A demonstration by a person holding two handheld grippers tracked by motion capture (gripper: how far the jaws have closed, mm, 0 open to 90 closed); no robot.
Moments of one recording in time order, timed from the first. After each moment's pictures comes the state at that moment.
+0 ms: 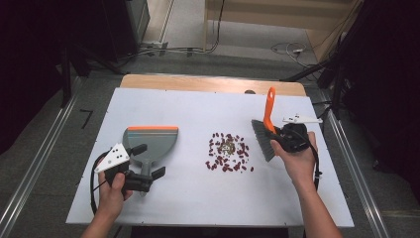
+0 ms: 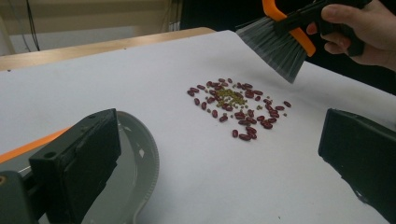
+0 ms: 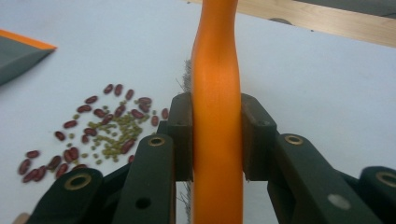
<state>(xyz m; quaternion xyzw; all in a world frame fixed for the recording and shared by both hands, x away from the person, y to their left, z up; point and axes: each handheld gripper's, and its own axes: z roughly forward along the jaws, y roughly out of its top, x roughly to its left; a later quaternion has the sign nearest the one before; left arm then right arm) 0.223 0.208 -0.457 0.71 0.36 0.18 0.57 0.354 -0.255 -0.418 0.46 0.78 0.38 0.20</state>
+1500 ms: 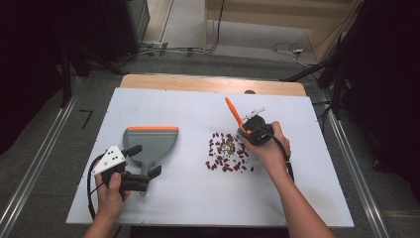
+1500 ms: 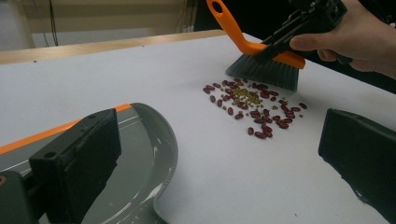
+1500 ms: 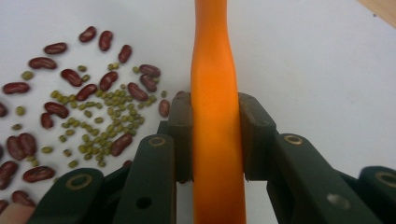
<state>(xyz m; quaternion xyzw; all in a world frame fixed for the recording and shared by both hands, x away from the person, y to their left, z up) 0.222 0.214 -0.467 0.70 0.38 0.19 0.57 0.386 -0.167 -0.441 0.40 0.86 0.20 0.22</state>
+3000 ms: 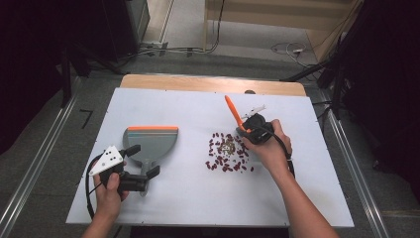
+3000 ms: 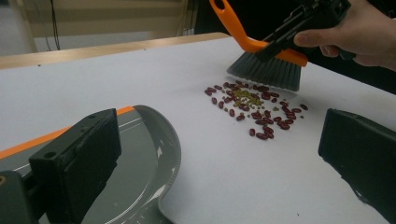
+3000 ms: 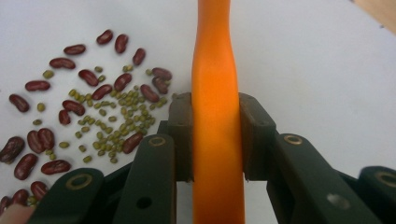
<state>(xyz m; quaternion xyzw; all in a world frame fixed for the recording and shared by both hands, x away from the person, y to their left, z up) 0.221 0.218 -0.466 0.70 0.38 0.20 0.57 0.386 -0.168 -0.430 0.39 0.87 0.21 0.22</state>
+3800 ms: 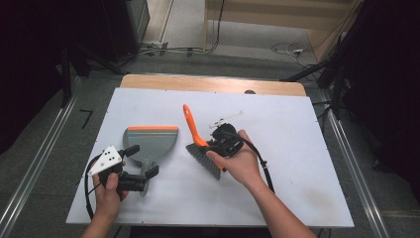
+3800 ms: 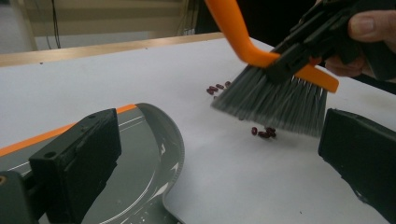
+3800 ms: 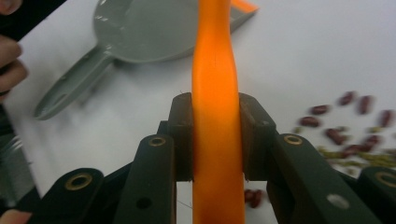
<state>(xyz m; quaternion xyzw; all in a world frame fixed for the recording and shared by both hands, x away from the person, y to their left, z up) 0.222 0.221 -0.469 0.70 0.38 0.20 0.57 0.334 -0.085 -0.422 0.34 0.88 0.34 -0.01</state>
